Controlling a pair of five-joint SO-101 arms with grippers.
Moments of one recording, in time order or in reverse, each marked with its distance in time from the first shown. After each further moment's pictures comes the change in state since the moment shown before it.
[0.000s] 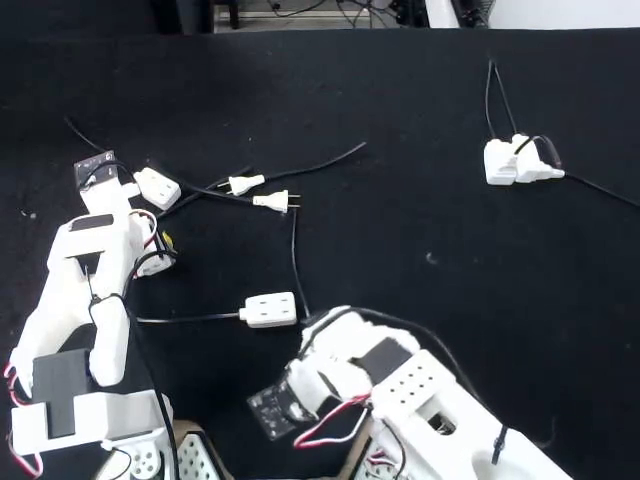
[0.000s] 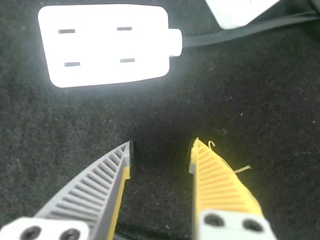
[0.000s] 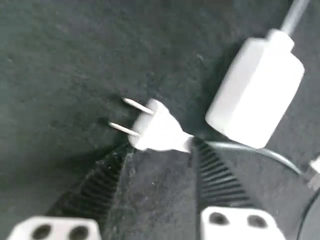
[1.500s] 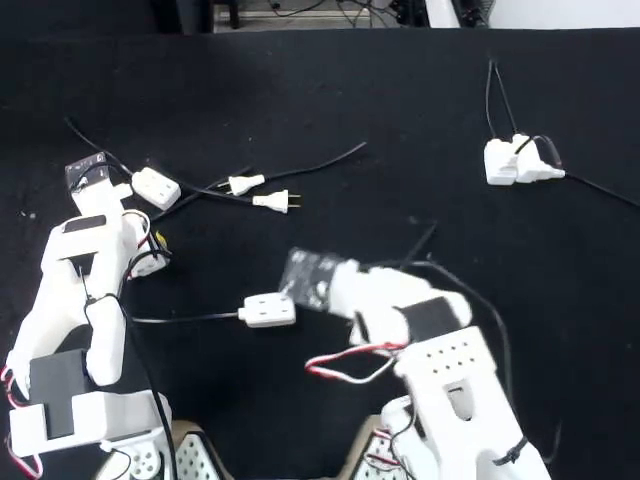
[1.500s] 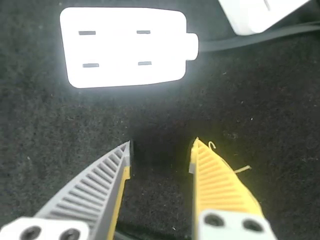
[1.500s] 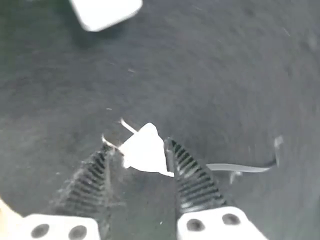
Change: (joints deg) left arm -1.7 0.0 0.0 0.0 0.0; right arm 22.9 -0.1 -19.1 18.6 -34.5
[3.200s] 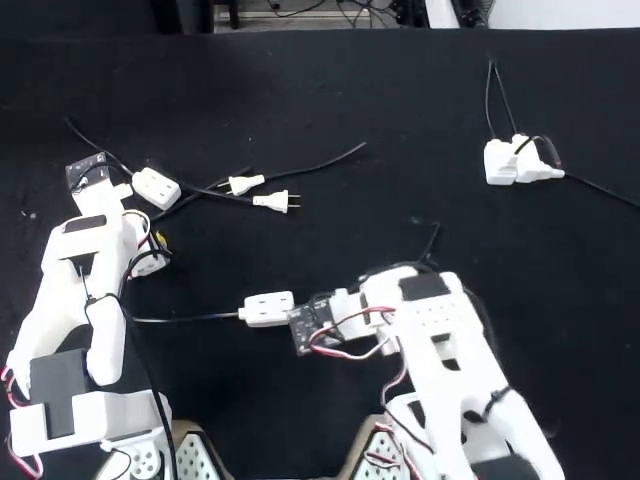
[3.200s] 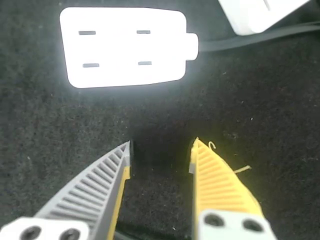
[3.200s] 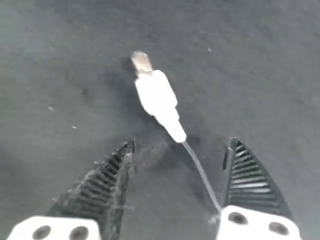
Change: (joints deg) left arm 0.0 0.0 0.0 0.0 0.0; right arm 3.7 20.0 0.3 -7.1 41.4
